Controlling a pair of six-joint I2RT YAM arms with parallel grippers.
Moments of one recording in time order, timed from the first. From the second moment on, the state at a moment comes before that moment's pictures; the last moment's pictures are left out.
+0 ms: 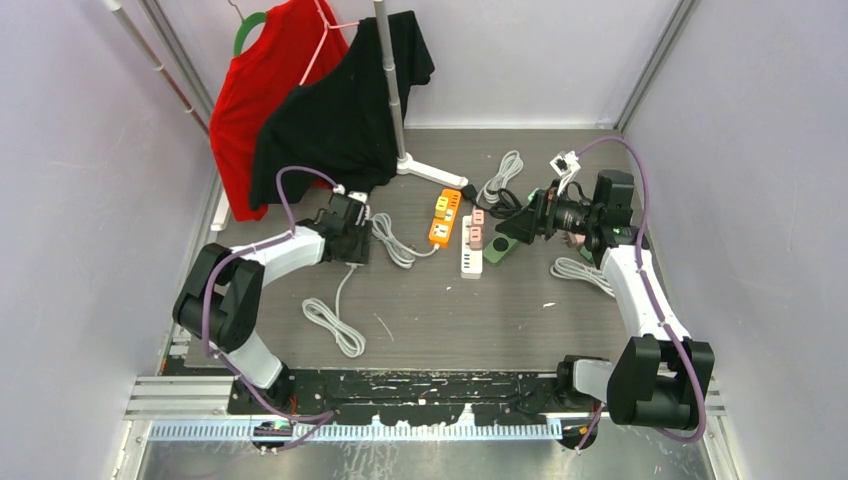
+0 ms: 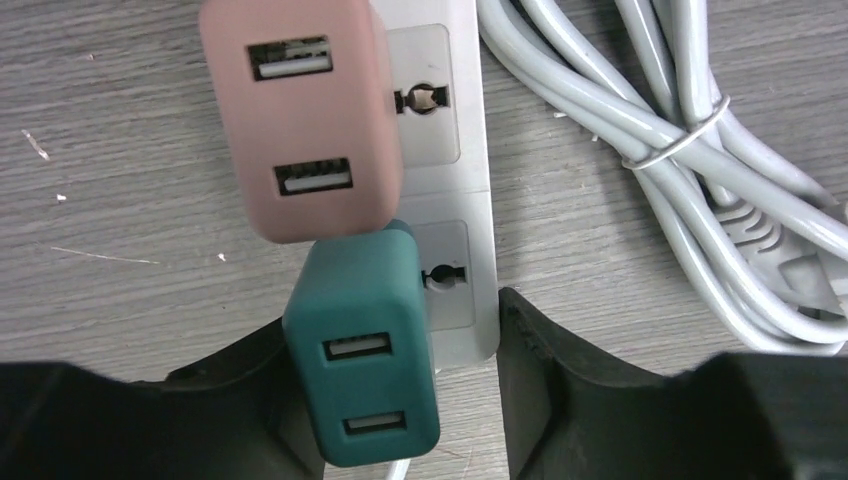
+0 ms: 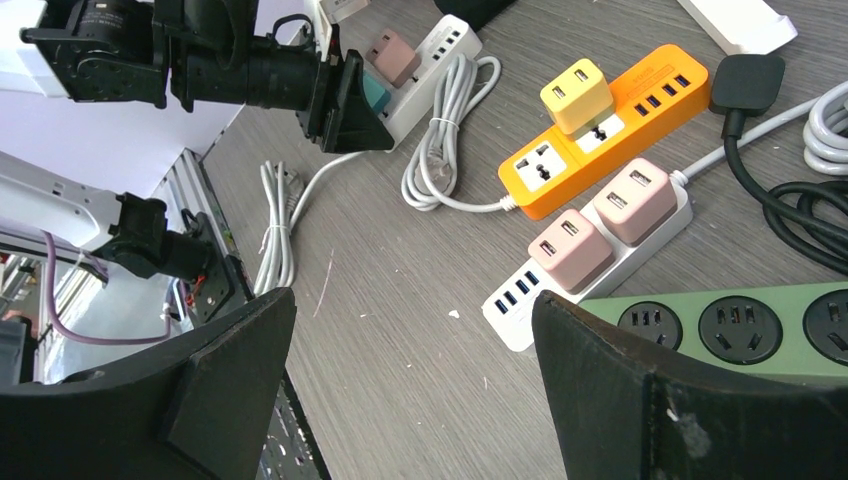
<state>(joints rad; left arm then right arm) -0.45 1.64 0.92 -0.28 -0.14 -0.26 -0.10 1.19 0.86 -0.20 -1.09 0.09</state>
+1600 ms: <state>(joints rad) -1.03 1.42 0.60 0.17 0.31 0.21 -0.10 1.20 0.88 -0.37 -1.10 -0.12</state>
